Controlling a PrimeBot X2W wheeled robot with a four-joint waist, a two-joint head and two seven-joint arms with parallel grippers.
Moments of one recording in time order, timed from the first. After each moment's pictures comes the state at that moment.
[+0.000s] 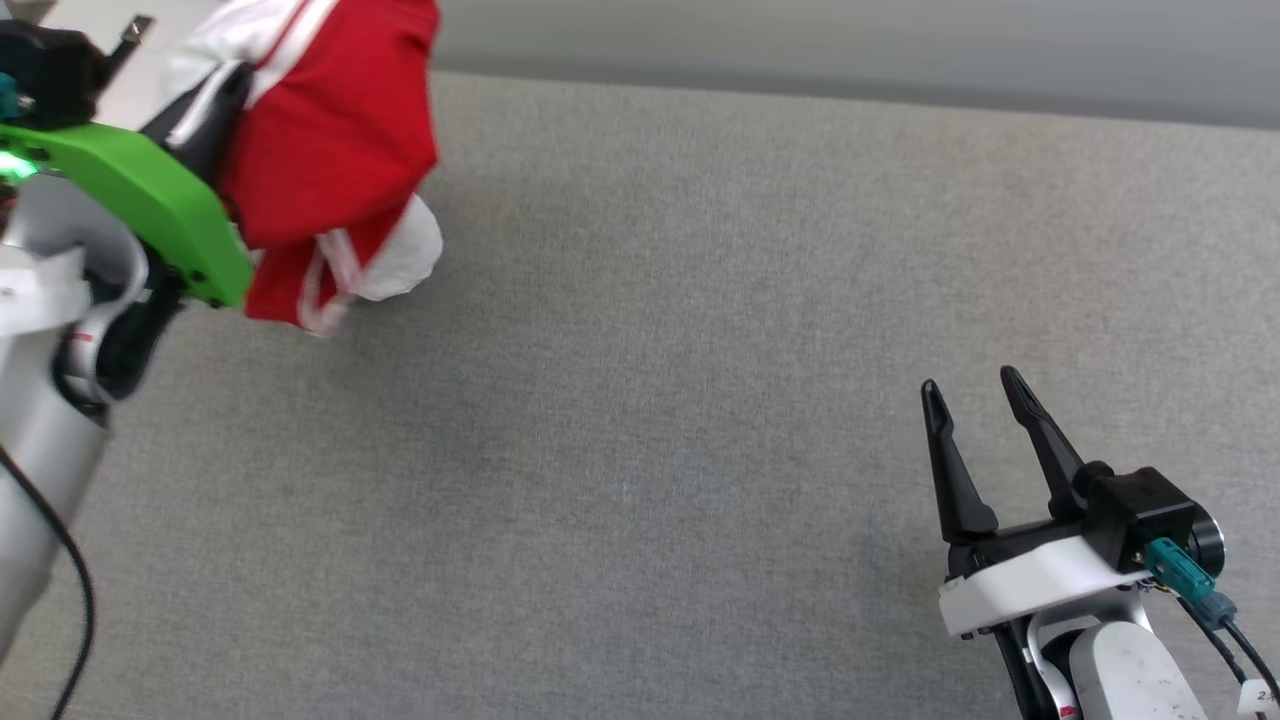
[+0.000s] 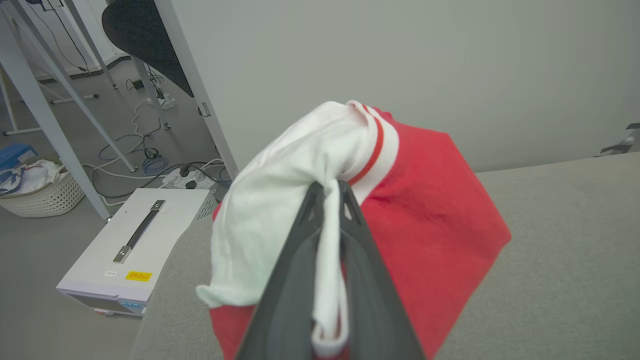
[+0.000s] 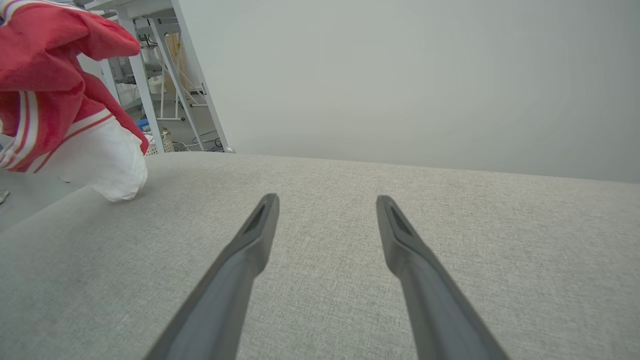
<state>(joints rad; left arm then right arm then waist) -0.87 0.72 -0.62 0.36 -0.90 -0.07 0.07 -0.10 -0.05 0.11 0.07 0.15 0.13 -0.26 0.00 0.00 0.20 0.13</state>
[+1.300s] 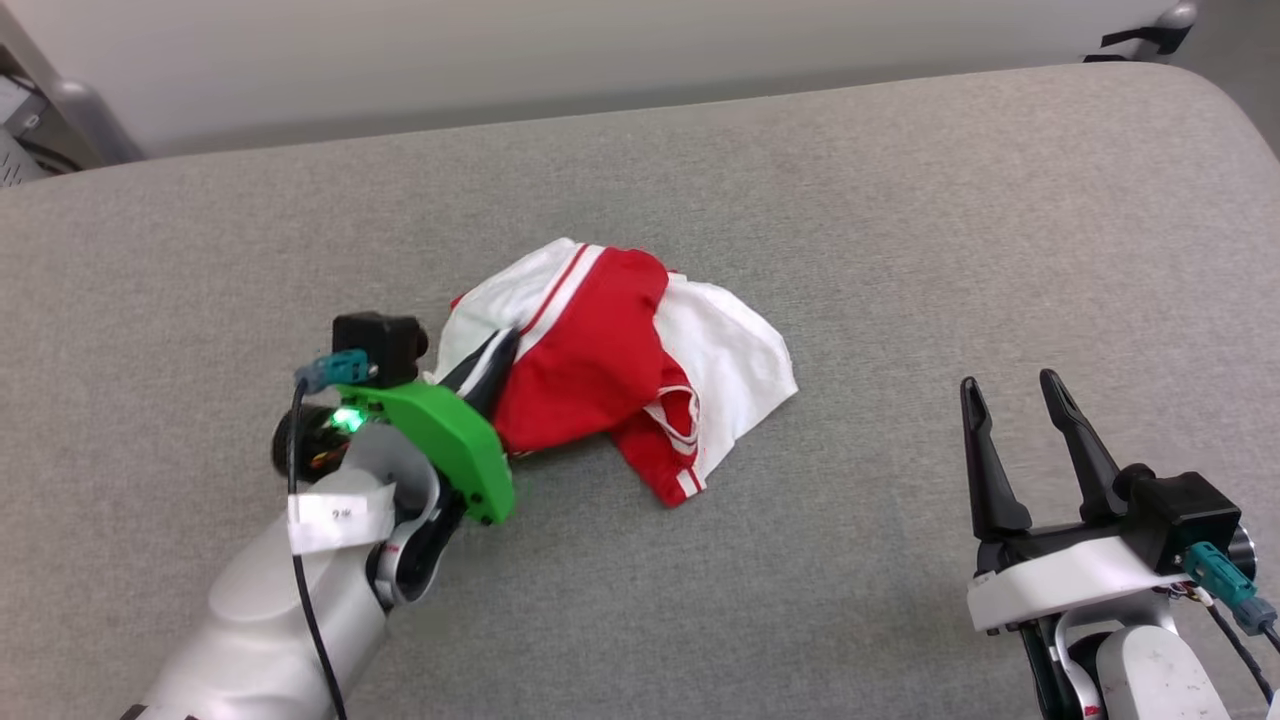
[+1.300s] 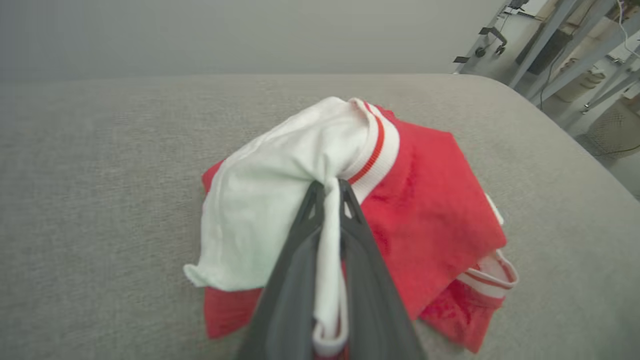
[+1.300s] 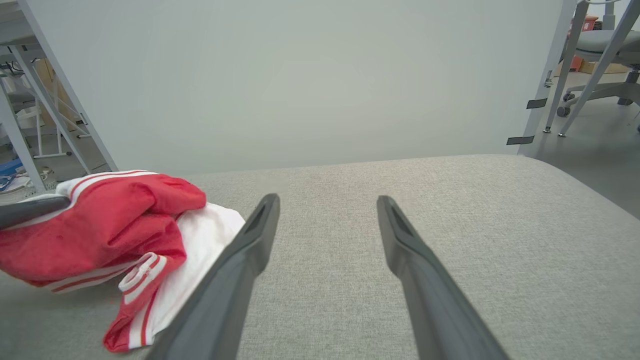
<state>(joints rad) -0.62 0.38 -0.77 0.51 -0.94 -0.01 -0.12 -0.09 -0.05 0.05 0.06 0.18 0.13 -0.26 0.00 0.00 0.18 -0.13</state>
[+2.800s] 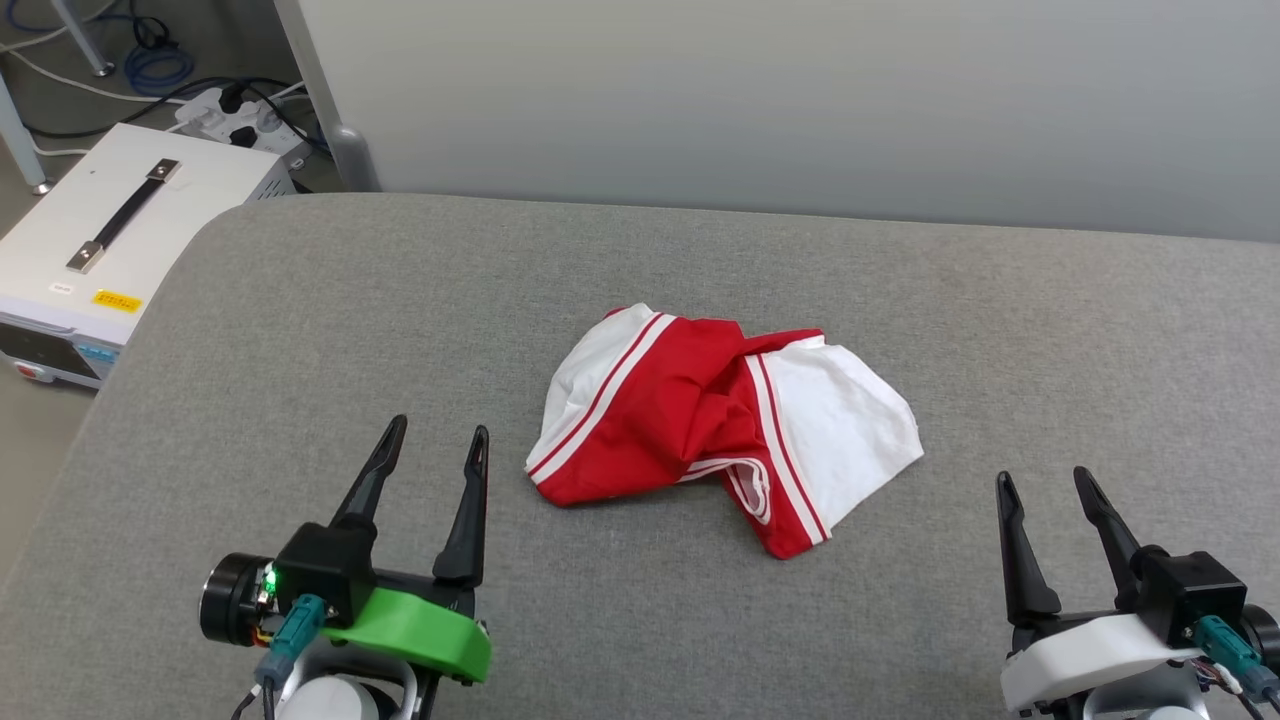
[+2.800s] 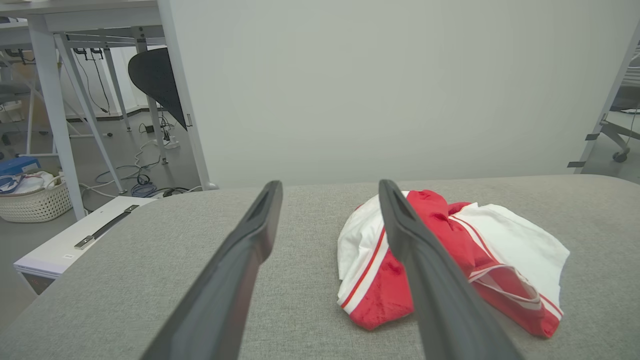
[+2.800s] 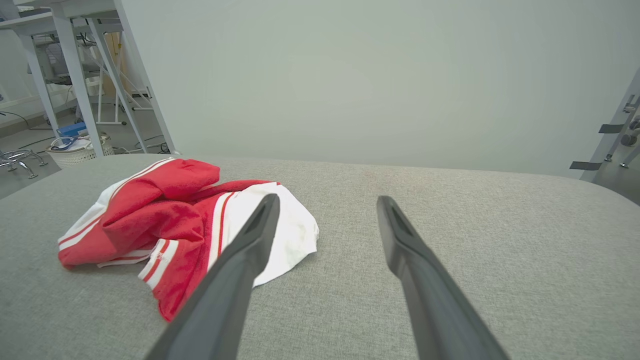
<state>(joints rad) -0.05 0.21 -0.23 0.04 -0.23 0.00 -0.26 0.03 -0.05 -0.03 0.11 0.10 0.13 -0.26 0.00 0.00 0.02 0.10</state>
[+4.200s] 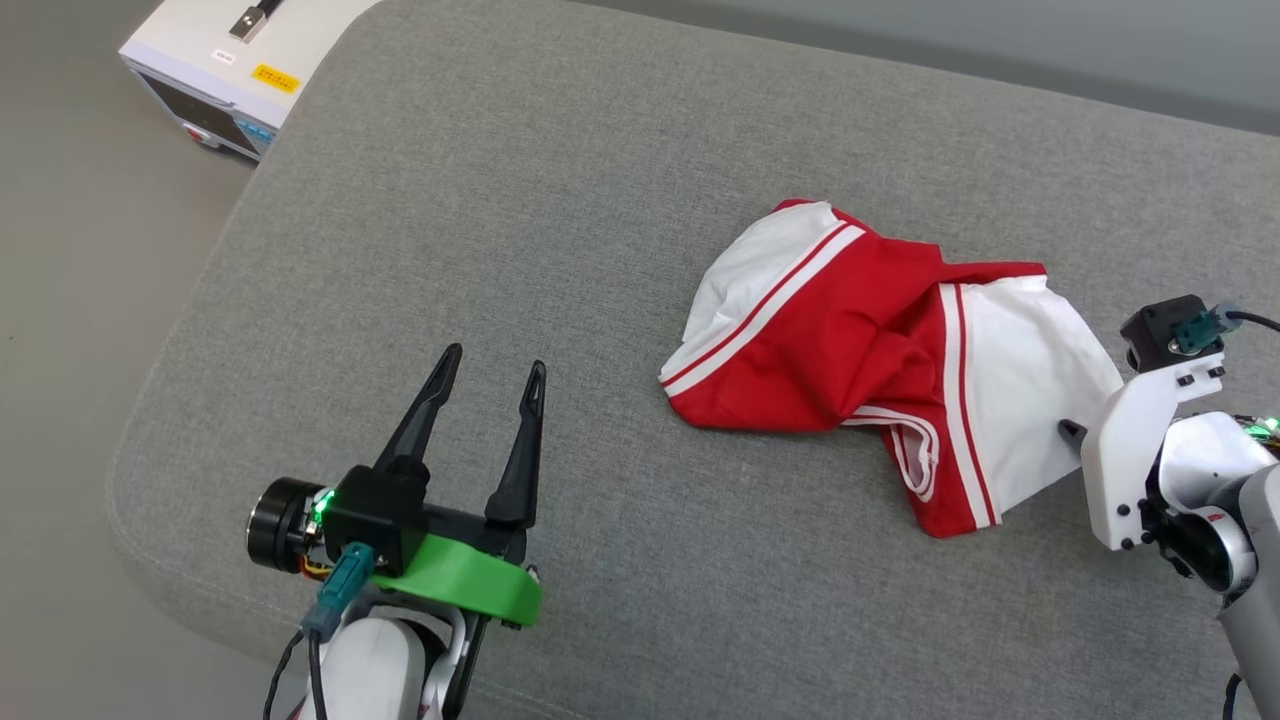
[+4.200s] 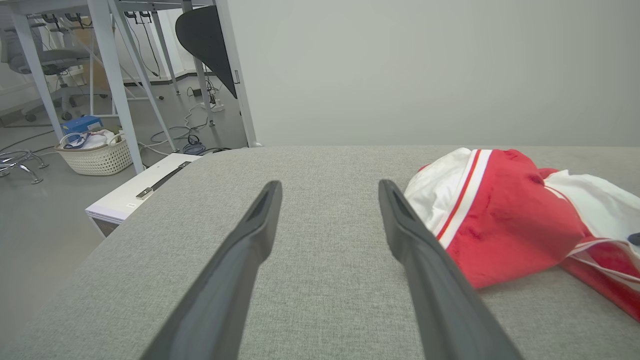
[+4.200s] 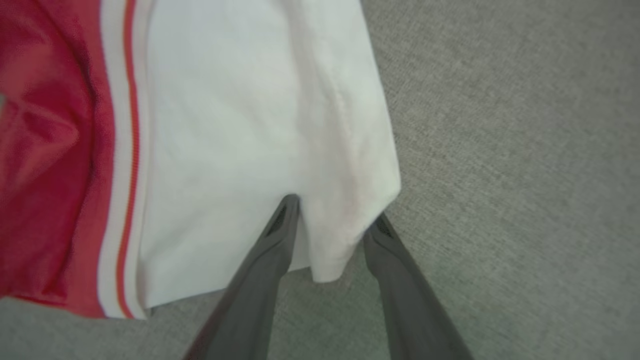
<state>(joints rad) -0.14 0.06 -0.15 0.05 -0.08 -0.12 -0.26 -0.39 -0.42 0.22 0.28 0.38 0.13 0.70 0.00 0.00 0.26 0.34</state>
